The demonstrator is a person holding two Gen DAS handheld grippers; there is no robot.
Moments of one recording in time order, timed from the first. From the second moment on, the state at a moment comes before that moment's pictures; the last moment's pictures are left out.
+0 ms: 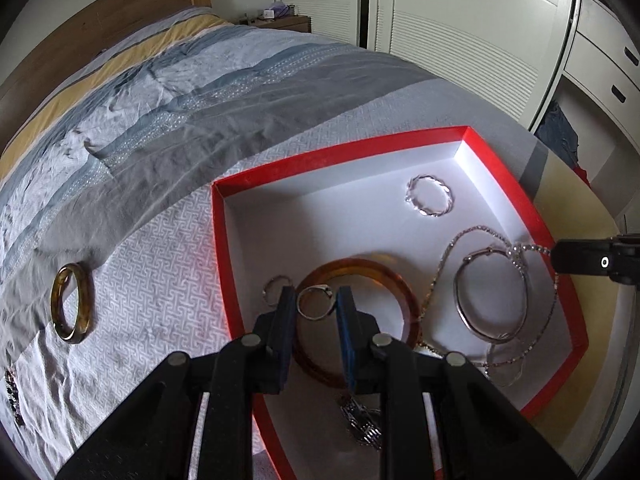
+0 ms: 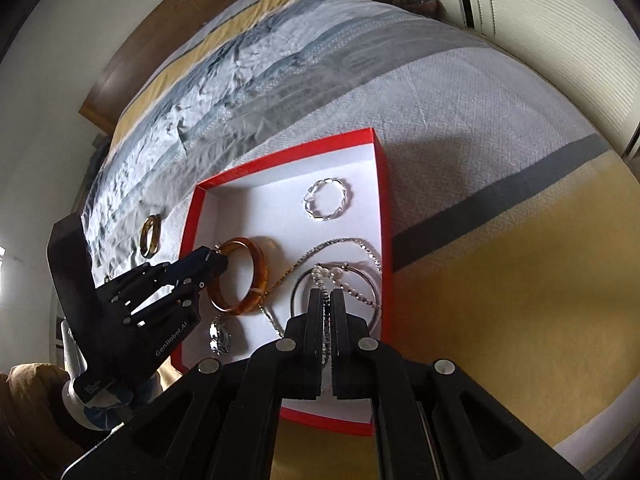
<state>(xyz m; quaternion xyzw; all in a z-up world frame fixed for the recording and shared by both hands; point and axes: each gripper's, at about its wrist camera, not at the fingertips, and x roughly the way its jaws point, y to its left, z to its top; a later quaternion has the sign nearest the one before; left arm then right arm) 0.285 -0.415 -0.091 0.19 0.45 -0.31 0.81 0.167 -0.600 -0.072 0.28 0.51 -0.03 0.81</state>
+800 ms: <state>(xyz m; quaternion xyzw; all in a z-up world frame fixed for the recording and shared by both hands) 0.268 -0.350 -0.024 0.13 0.42 -0.29 0.85 0.171 -0.555 -0.032 0.22 0.49 -0.03 0.84</state>
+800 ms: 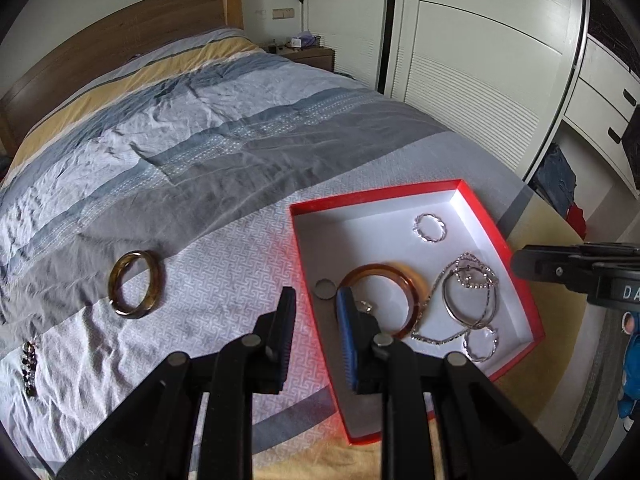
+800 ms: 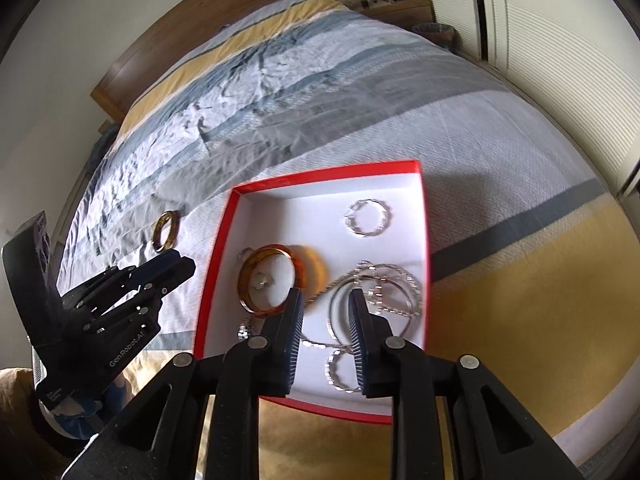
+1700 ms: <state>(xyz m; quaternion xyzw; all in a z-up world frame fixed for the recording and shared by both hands) 0.234 -0.001 0.018 0.05 0.38 -0.05 0.92 0.219 -0.300 -0.024 0.11 0.45 0.15 0.87</state>
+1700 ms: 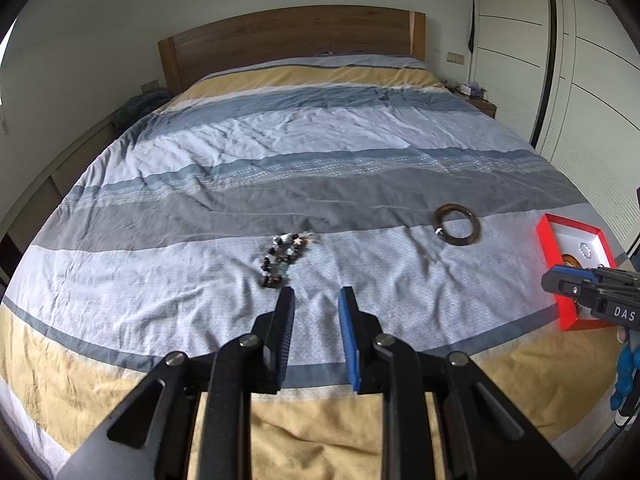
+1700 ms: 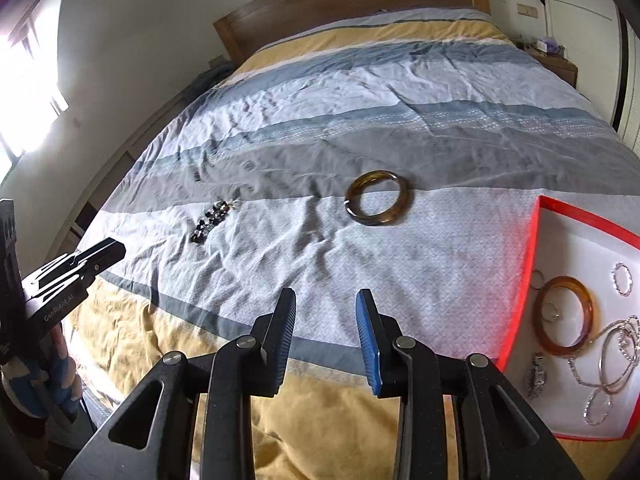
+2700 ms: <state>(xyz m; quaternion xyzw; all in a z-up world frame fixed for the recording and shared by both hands) 0.075 0.142 0.121 0.01 0.30 -0.01 0.95 0.034 -0.231 0.113 0.07 0.33 0.11 0.94</state>
